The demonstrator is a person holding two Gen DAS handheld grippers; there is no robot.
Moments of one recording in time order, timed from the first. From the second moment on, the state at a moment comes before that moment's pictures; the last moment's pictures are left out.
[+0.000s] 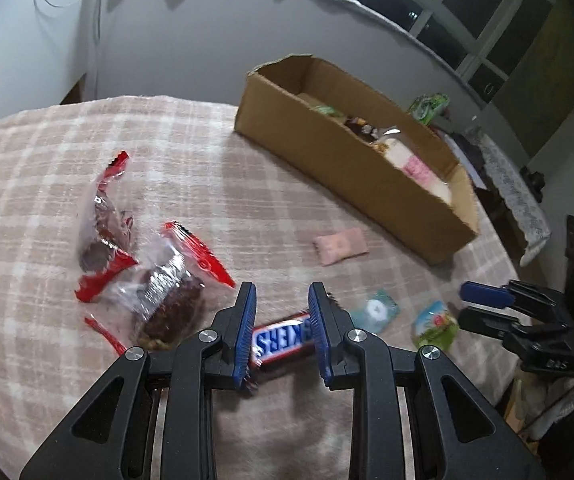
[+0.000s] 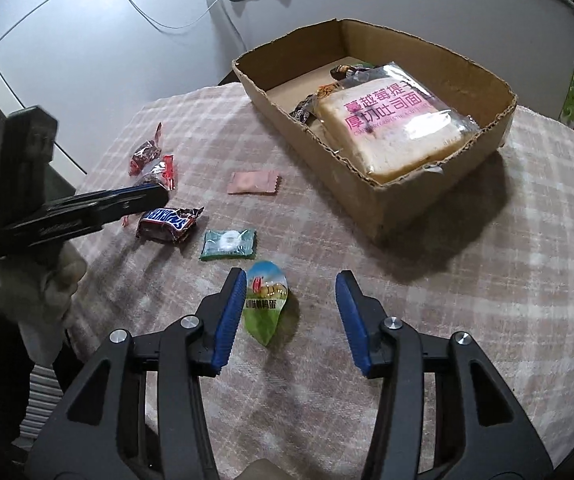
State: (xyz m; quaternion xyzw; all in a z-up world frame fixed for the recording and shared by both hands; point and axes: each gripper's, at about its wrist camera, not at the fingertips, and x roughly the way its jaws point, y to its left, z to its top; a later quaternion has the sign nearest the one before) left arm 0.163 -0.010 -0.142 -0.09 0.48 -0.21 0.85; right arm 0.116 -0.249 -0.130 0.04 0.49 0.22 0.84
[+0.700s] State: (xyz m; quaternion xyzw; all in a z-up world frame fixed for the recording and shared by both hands) left arm 0.107 -0.037 -0.147 -0.01 0.44 -0.17 0.88; right arm 0.109 -0.222 -0.142 -0.02 0.47 0.23 0.85
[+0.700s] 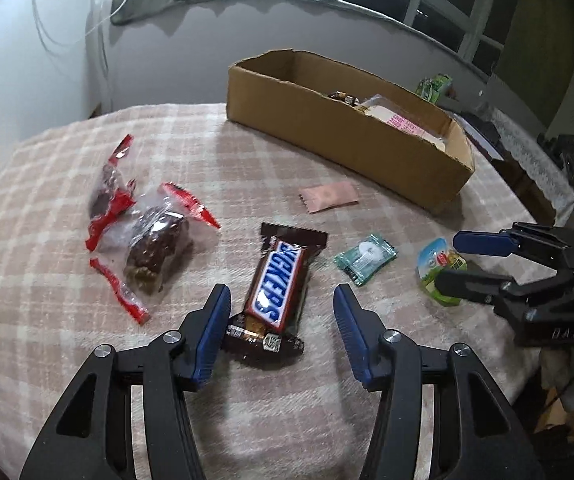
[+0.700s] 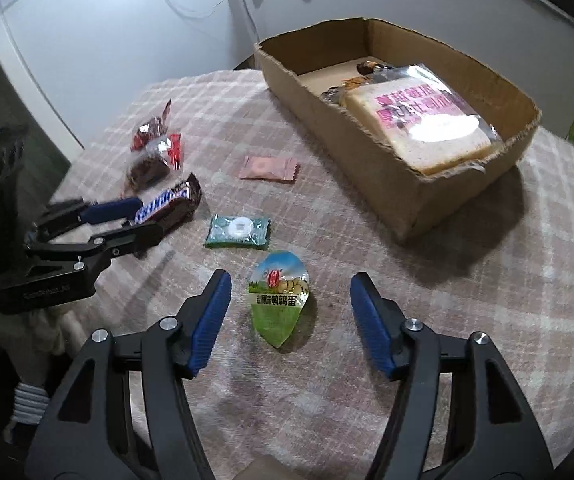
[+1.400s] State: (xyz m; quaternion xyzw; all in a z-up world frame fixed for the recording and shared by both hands) left arm 0.112 -0.044 -0.153 0.01 0.43 -0.14 0.89; right arm 0.104 -0.209 -0.152 -0.09 0.47 0.21 0.85
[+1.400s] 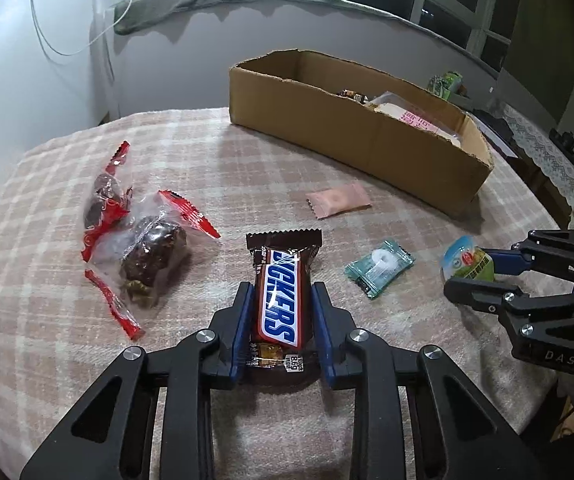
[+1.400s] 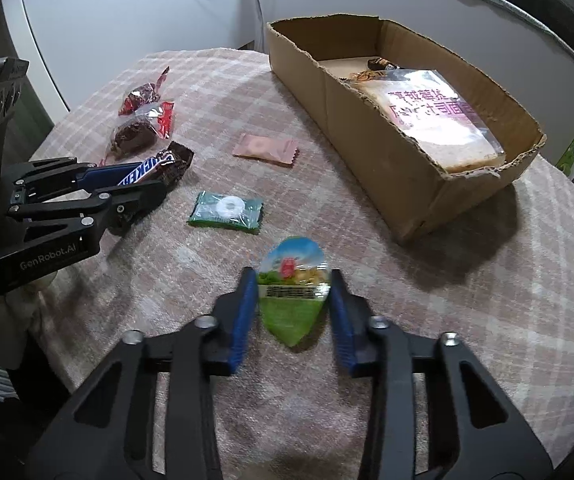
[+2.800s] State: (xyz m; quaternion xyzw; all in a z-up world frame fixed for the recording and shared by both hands) left arm 0.169 -0.084 -0.055 0.01 0.32 -0.18 0.93; right arm 0.156 -0.262 -0.044 -0.04 0.36 0.17 0.91
